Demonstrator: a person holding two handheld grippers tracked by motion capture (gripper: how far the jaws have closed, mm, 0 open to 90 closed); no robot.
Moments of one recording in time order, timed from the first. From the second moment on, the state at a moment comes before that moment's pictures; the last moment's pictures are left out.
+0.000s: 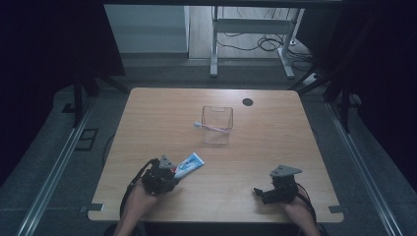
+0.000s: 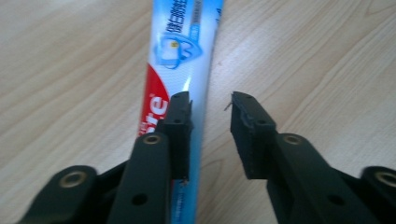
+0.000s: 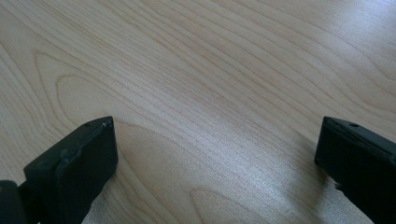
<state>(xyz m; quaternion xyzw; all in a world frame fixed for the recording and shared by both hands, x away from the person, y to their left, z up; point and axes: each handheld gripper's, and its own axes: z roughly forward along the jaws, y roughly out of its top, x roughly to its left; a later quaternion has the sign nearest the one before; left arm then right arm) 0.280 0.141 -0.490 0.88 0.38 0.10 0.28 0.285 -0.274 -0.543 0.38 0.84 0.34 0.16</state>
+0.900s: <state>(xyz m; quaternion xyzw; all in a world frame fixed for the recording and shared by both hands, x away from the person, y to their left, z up) 0.322 0.131 -0.502 0.90 0.37 0.06 0.23 0.285 -0.274 -0.543 0.38 0.84 0.34 0.15</state>
